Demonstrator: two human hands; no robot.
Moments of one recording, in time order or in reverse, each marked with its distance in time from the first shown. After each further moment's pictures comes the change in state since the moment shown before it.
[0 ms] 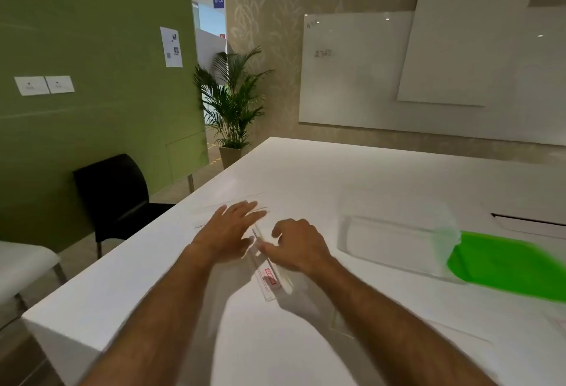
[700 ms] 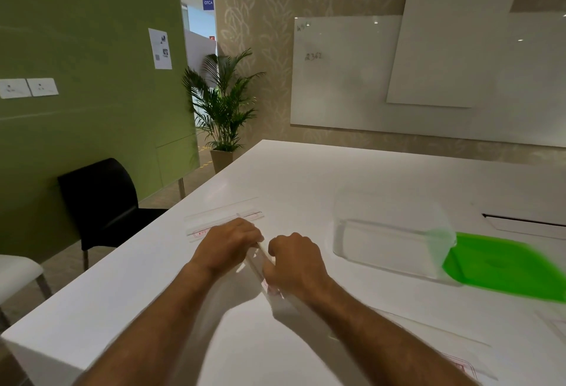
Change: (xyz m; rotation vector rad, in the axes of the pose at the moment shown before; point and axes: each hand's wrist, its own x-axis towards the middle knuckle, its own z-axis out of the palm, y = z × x) left_hand -0.008 0.019 -0.003 -0.094 0.364 0.195; right_hand -0.014 -0.002 0.007 -0.220 0.070 -0.100
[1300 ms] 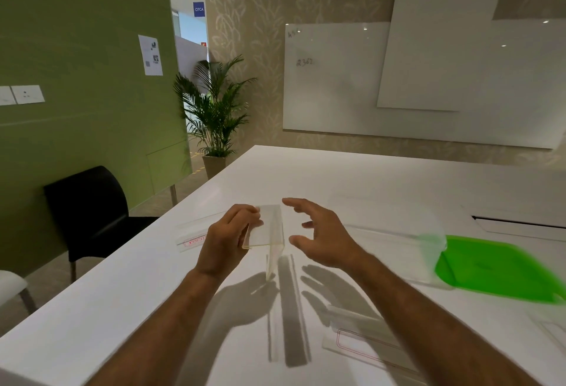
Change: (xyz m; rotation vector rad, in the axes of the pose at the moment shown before) left_hand 0.025 0.016 0.002 -0.370 0.475 -0.037; right_hand 0.016 0.070 -0.049 0.542 0.077 -0.095
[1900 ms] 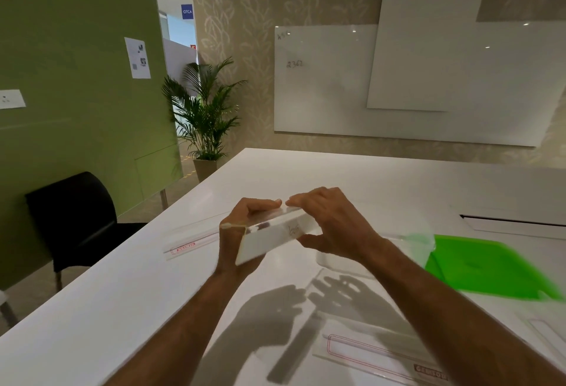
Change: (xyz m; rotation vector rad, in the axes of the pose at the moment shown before) left_hand 0.029 0.062 0.024 -0.703 0.060 -0.364; right_hand 0.005 0.015 -0.048 -0.673 0.109 -0.482
